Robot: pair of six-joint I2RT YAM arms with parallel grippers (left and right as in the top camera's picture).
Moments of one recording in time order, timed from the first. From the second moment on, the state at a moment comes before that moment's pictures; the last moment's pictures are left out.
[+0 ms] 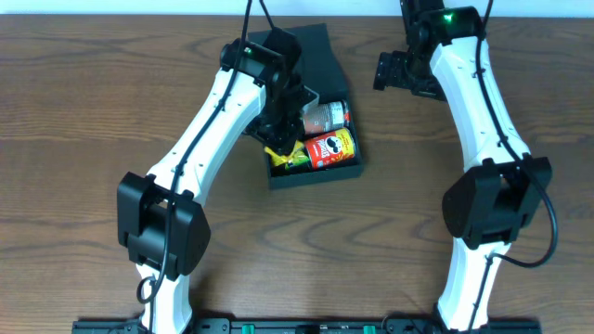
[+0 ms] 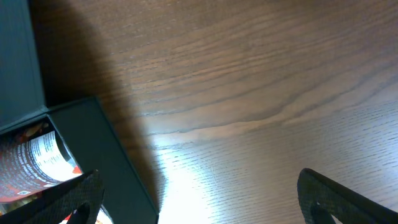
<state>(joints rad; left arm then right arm) -0.45 2.03 1.93 -1.44 0.21 0.27 0.17 2.16 2.14 -1.33 0.12 0.40</state>
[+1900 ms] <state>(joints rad) -0.45 2.03 1.73 -1.33 0.09 0.11 0.17 2.16 2.14 -1.35 0.08 0.40</state>
